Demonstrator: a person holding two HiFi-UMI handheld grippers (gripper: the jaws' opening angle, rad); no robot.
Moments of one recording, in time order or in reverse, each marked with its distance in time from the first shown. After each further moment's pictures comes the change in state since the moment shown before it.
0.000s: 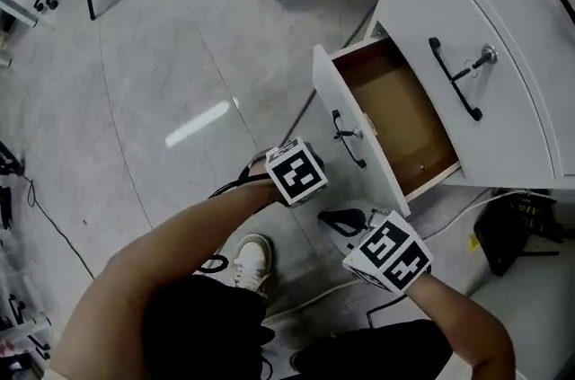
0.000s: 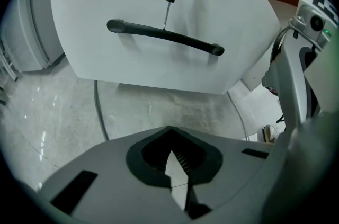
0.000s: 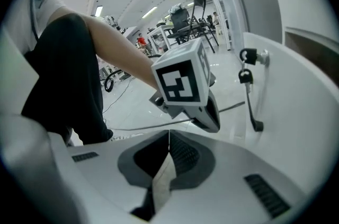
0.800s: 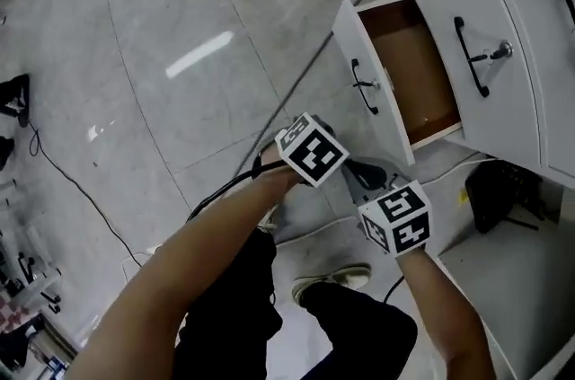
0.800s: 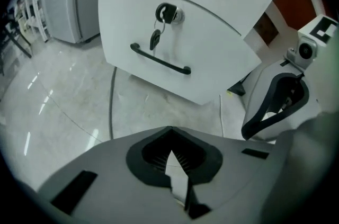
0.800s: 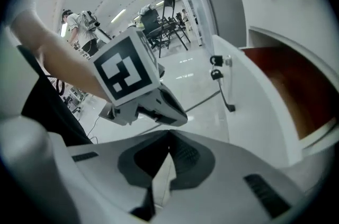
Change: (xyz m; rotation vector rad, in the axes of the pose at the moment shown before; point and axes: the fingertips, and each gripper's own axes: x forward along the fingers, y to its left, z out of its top) left arm -0.063 -0.048 -0.009 -0.326 -0.021 0.062; right arm -0.032 0.002 0.004 0.249 0.012 -0.191
